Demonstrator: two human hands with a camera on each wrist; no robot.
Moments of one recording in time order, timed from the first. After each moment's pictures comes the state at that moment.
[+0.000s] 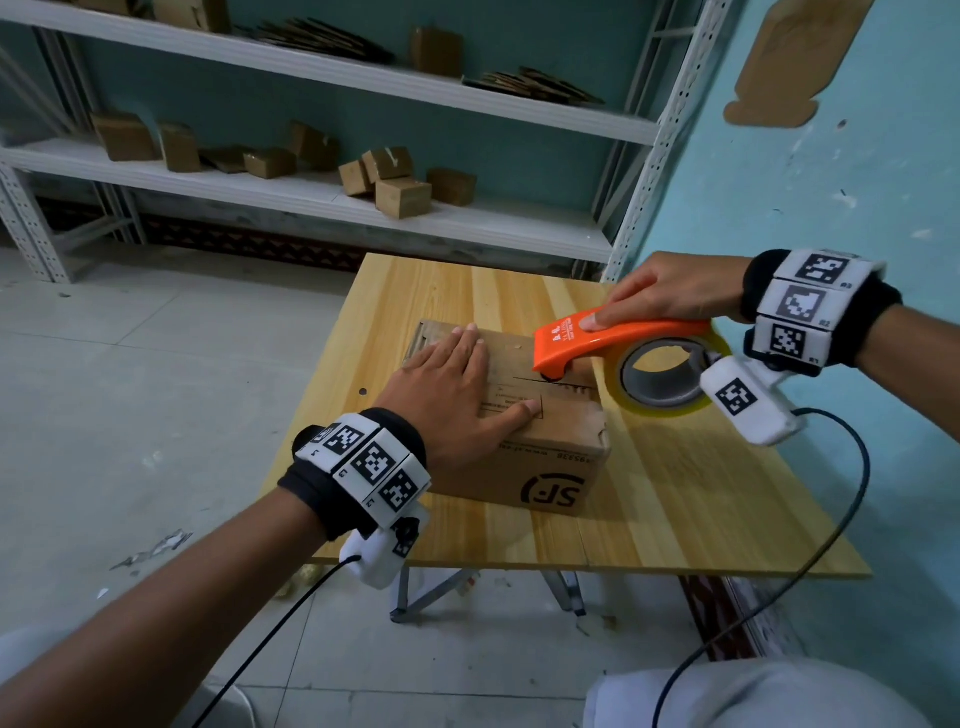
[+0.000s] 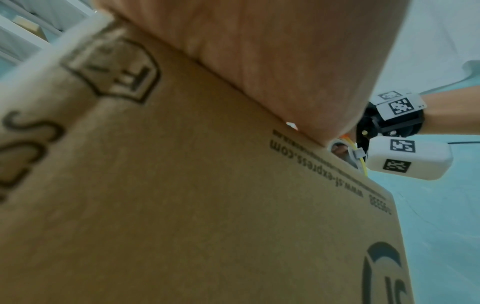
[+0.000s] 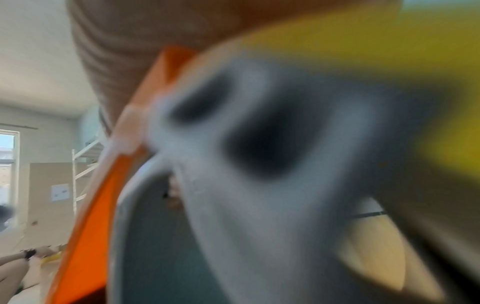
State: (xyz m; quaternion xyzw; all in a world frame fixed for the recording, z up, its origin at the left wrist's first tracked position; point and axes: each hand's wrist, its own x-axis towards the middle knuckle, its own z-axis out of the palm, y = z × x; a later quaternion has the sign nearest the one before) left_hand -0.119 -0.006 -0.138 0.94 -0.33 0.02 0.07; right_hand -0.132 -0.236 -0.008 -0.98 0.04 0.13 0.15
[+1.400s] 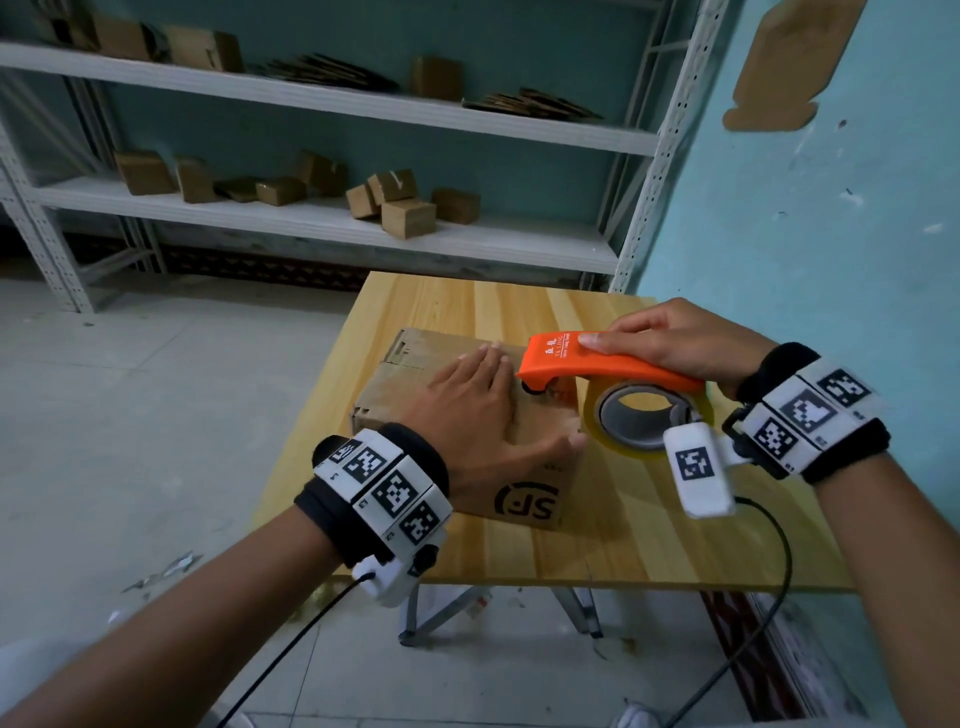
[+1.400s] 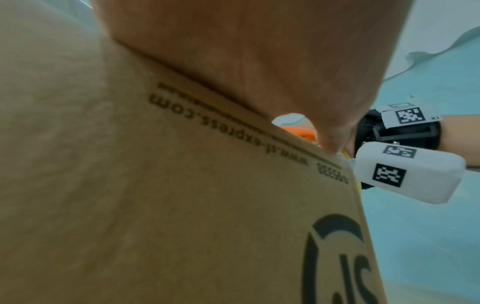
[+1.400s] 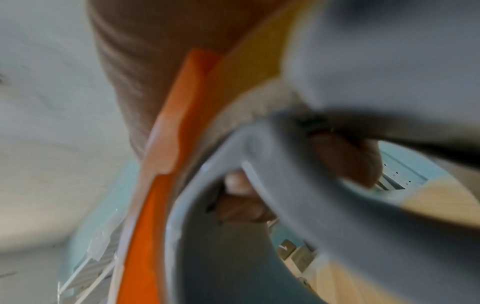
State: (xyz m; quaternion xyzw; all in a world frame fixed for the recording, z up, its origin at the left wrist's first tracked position) left_hand -0.129 -0.028 -0.141 0.92 -0.38 0.04 0.10; right_hand -0.164 -0.245 -0.058 -0.95 0.04 0.00 0.32
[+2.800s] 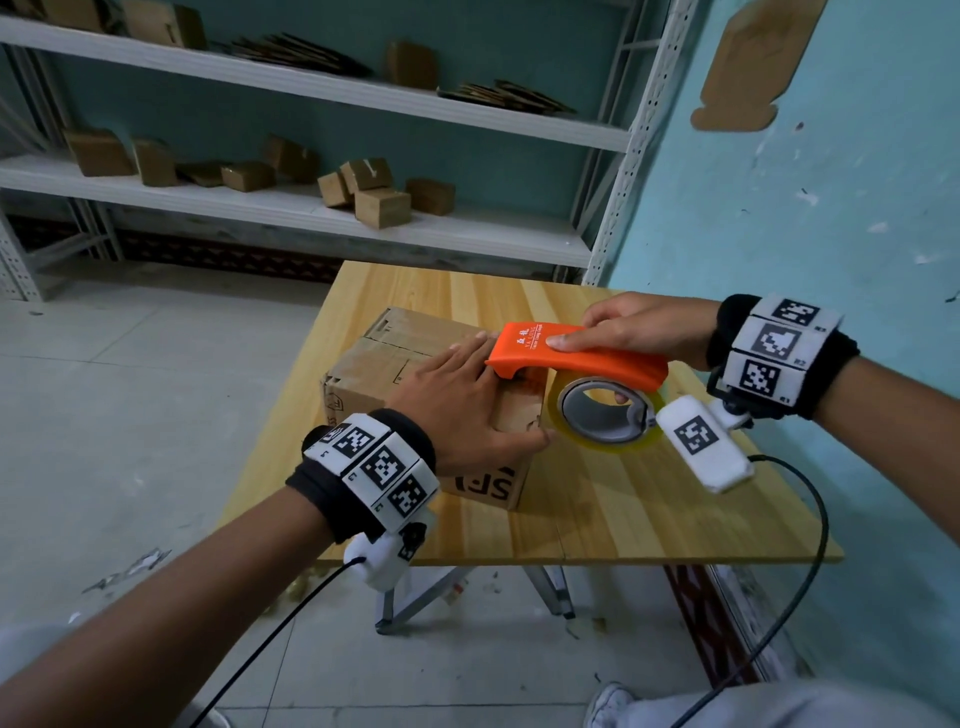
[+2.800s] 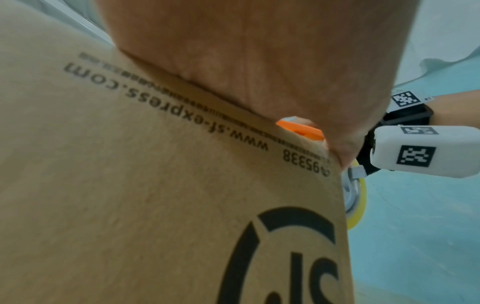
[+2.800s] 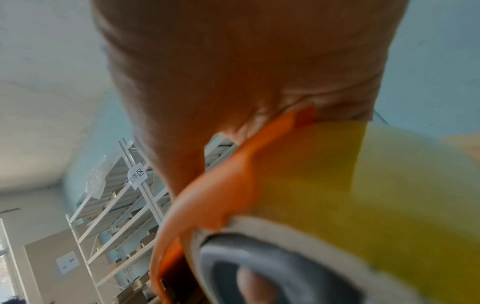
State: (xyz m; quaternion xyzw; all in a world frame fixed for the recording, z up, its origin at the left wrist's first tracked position) left_hand -0.130 -0.033 -0.142 0.90 -0.42 0.08 0.10; right_hand -0.159 -0.236 -0.041 -0.95 0.09 0.14 0.26
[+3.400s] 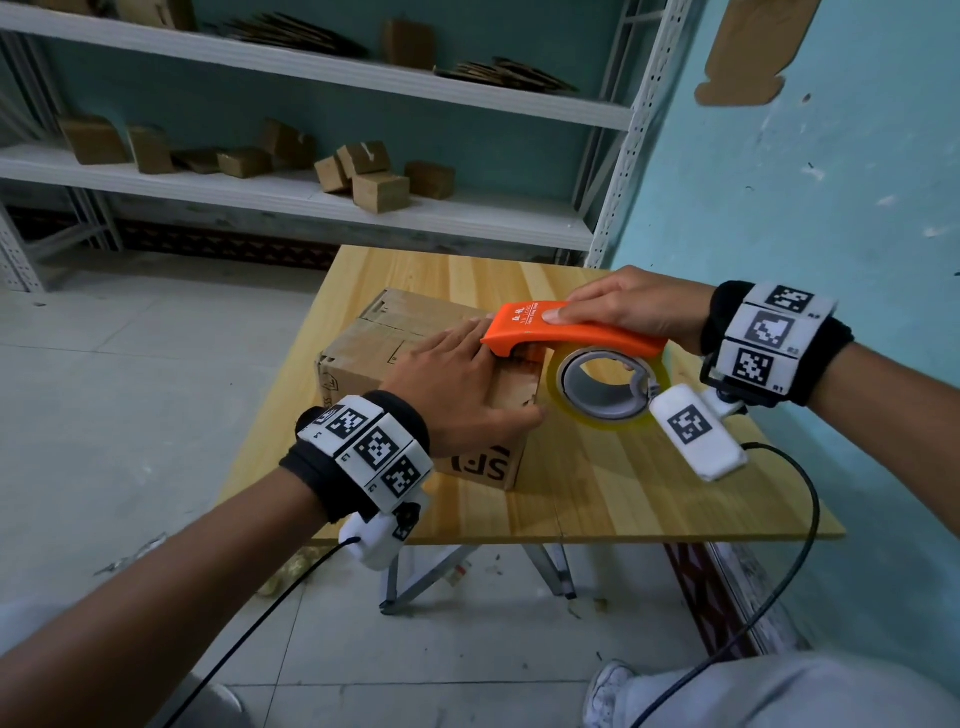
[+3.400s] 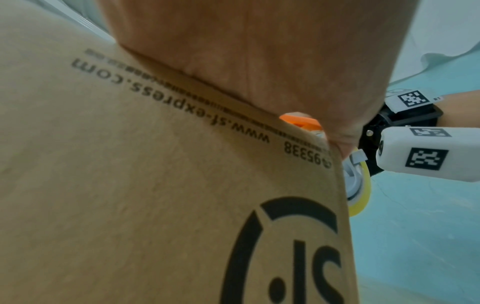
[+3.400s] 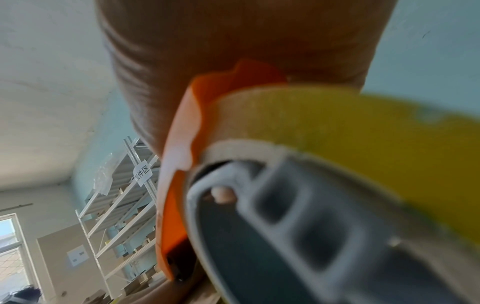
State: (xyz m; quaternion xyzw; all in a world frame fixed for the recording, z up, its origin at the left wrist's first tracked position) left_hand -0.131 -0.034 -0.142 0.91 -0.41 0.07 0.10; right_hand -0.162 -0.236 -0.050 -0.94 0.06 0.09 0.33
